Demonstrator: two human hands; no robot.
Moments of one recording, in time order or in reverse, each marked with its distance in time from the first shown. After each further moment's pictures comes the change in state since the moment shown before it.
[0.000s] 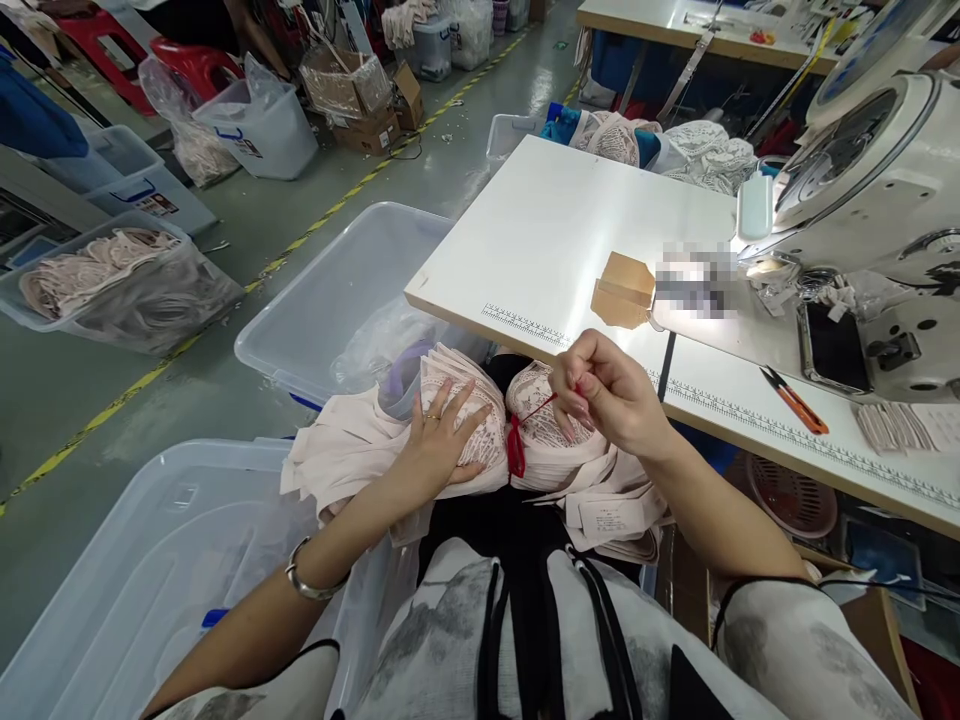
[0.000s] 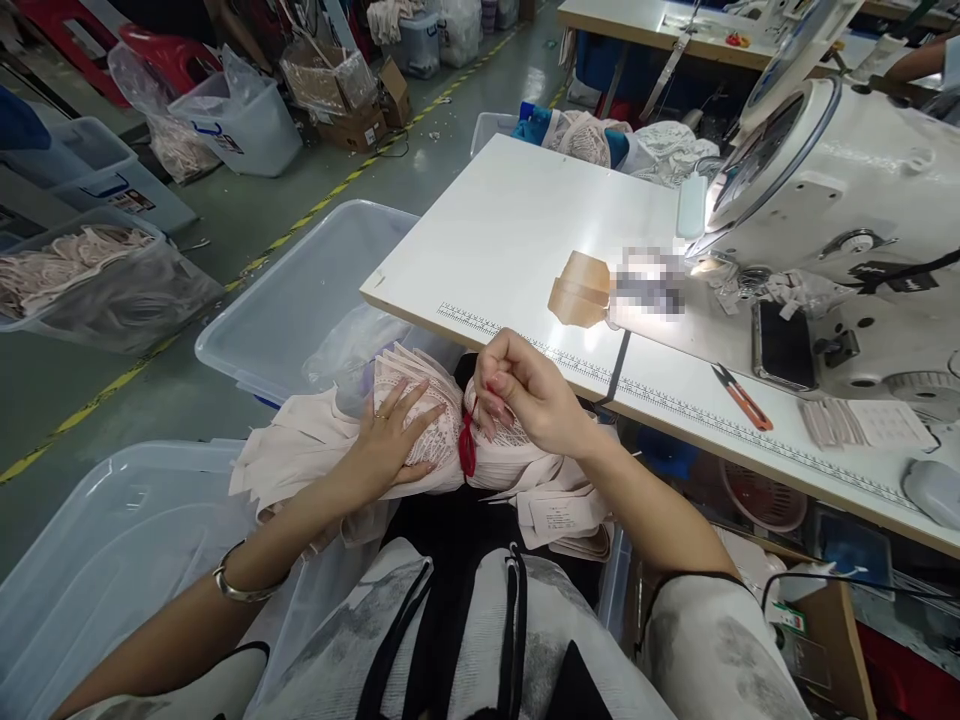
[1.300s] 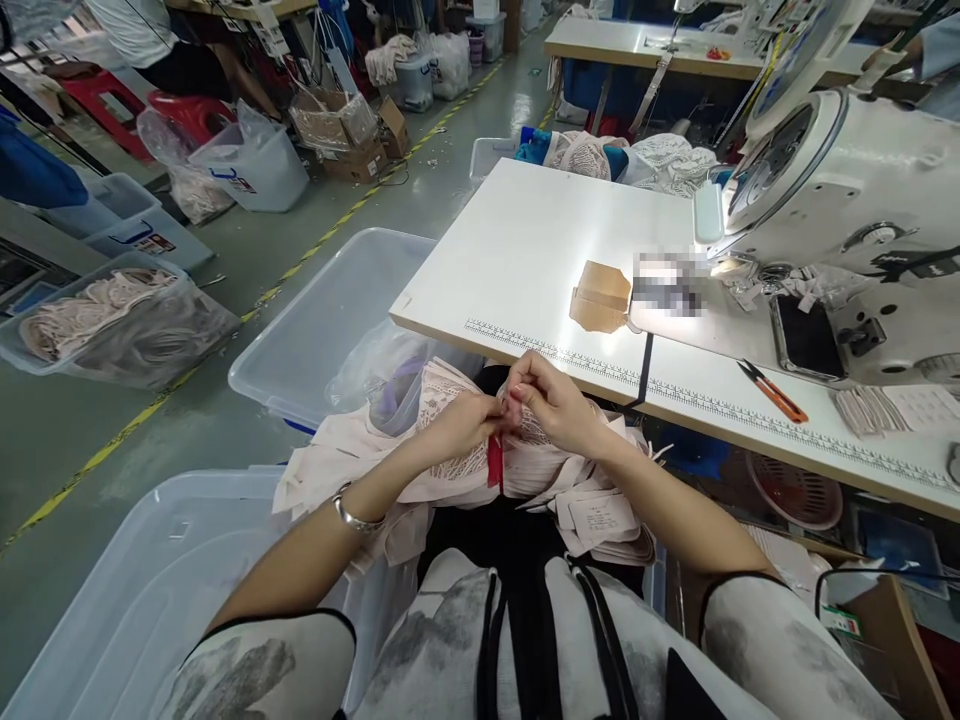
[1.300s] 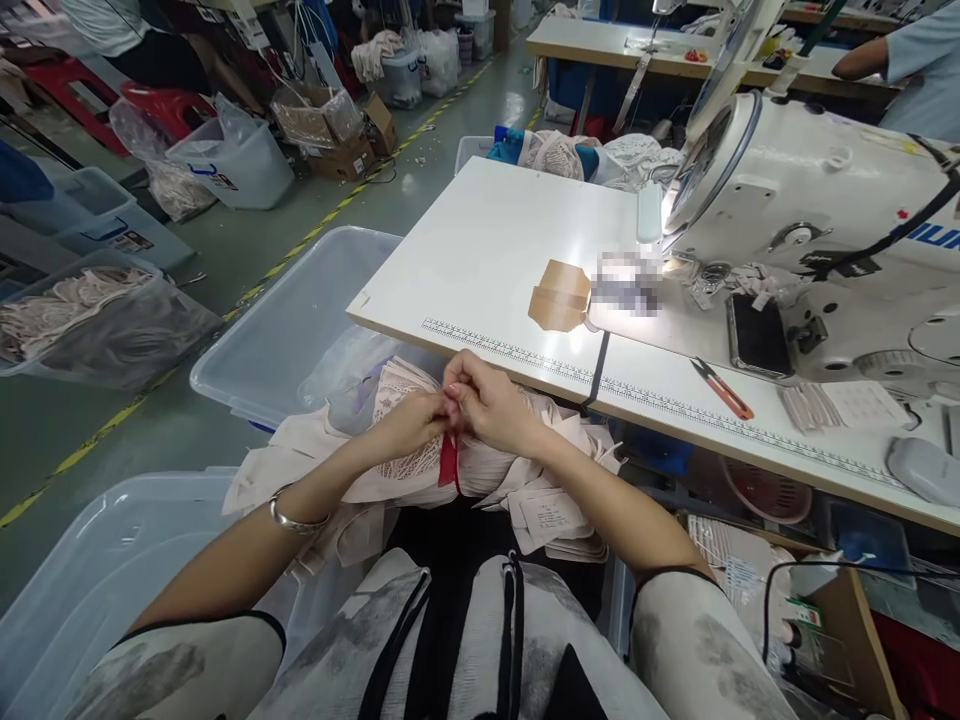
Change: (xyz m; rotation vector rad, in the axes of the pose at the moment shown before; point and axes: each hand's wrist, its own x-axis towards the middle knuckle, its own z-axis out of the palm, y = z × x) left_hand 0.085 0.004 -0.021 -0.682 -0.177 0.000; right_hand 0.000 0.039 -0.001 -0.447 0.162 0.049
